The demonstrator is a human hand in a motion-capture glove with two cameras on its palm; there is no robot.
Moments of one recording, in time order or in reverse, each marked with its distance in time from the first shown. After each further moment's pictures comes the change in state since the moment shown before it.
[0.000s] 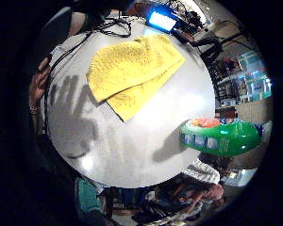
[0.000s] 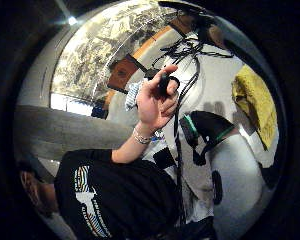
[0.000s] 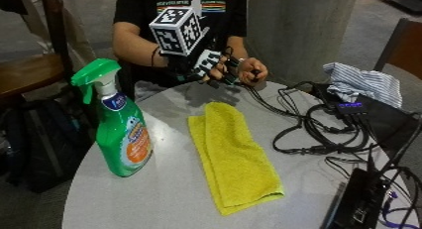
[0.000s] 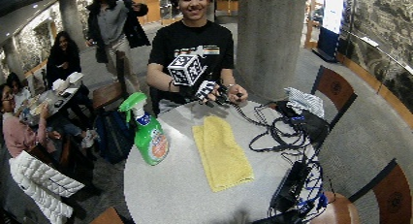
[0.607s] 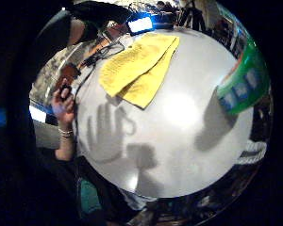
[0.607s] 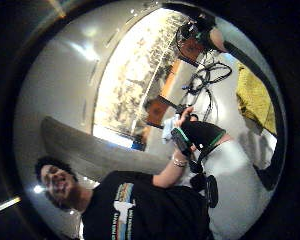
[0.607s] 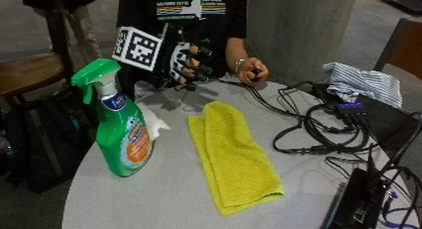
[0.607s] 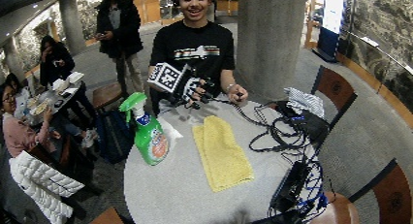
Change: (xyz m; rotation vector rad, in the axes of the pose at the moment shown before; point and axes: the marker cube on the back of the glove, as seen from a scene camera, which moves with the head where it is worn) arm 0.019 0.043 -0.012 0.413 -0.588 0.258
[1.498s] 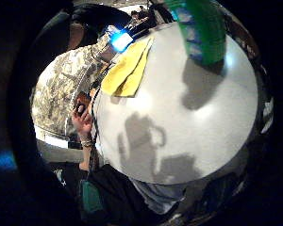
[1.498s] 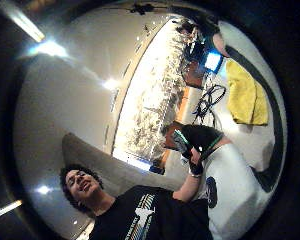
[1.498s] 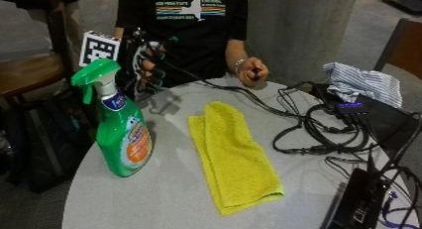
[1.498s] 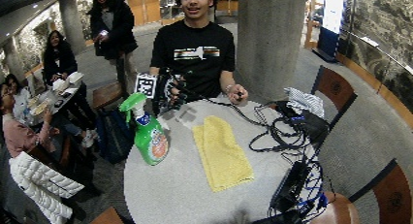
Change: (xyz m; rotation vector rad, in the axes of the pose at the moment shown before) arm 0.014 0.048 -0.041 0.143 -0.119 0.206
